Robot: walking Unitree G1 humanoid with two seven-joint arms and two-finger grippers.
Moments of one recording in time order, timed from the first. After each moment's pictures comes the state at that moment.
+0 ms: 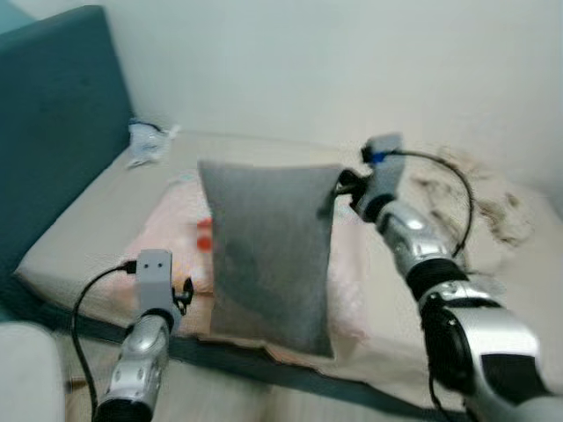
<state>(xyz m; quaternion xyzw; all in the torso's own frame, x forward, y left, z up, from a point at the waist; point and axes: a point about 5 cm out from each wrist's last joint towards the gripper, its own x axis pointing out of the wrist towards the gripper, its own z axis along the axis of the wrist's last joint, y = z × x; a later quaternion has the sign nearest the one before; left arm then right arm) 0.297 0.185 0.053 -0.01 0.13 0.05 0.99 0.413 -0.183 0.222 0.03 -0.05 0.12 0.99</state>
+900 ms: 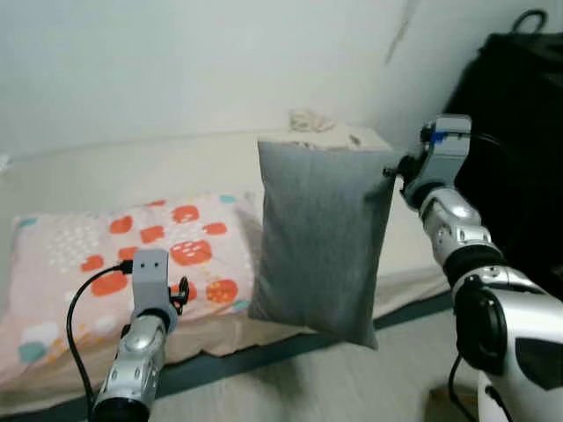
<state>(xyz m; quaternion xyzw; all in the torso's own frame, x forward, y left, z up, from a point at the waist) 0.301 0.187 0.056 -0.01 0.12 0.05 0.99 0.404 -0.236 0.200 0.03 0.01 -0.02 1.00</state>
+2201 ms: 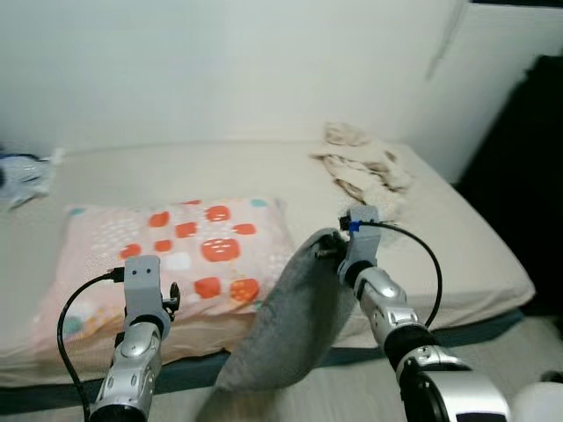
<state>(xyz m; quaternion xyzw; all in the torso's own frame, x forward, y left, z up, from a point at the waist) 0.289 0.197 0.047 0.00 0.14 0.10 0.99 0.354 -0.135 0.080 0.07 0.09 0.16 0.98</state>
